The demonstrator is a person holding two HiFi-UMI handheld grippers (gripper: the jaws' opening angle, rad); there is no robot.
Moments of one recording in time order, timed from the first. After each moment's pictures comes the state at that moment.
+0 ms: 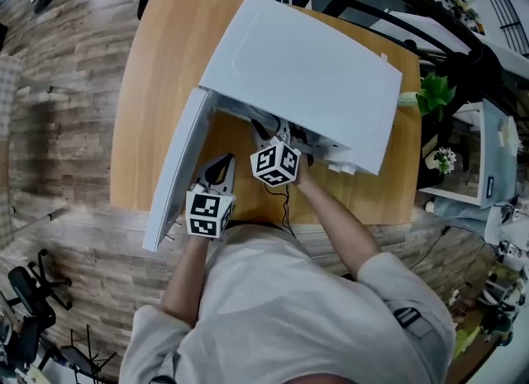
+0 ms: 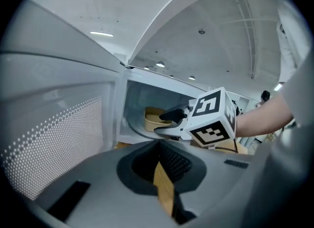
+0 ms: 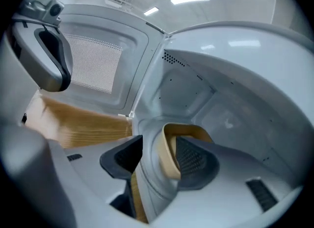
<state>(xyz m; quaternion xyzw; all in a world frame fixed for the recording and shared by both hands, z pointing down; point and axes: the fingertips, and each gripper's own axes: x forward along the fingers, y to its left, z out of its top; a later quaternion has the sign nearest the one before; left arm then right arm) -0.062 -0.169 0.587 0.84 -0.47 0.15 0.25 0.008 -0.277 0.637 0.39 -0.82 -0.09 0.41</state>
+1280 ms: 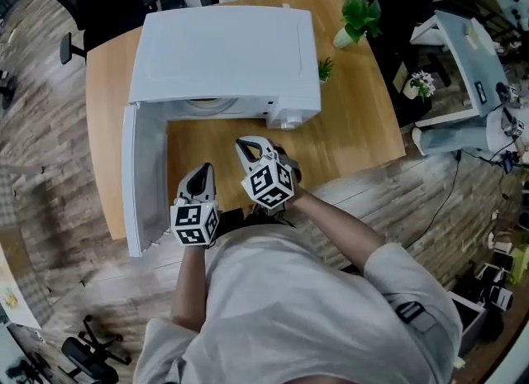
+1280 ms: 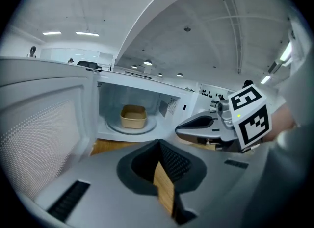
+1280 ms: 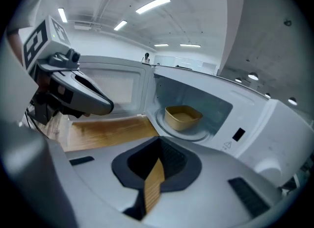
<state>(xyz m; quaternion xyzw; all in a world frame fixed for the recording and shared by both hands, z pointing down) -0.011 -0.114 0.576 0.87 -0.41 0.17 0.22 0.076 -0.142 0.603 0.46 -0.83 0.05 0.32</state>
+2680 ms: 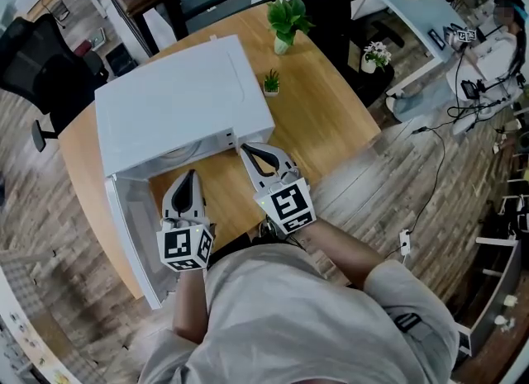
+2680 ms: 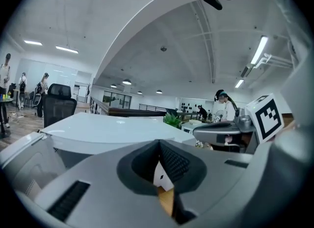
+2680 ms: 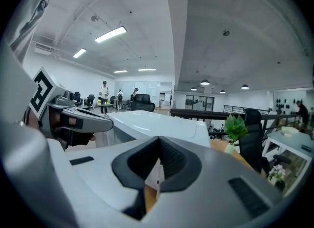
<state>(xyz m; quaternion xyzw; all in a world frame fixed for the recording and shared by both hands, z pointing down) 0.066 -0.169 0.450 0.94 -0.32 0.08 0.11 0.184 -0.137 0.445 0.66 -0.74 0.06 0.11</state>
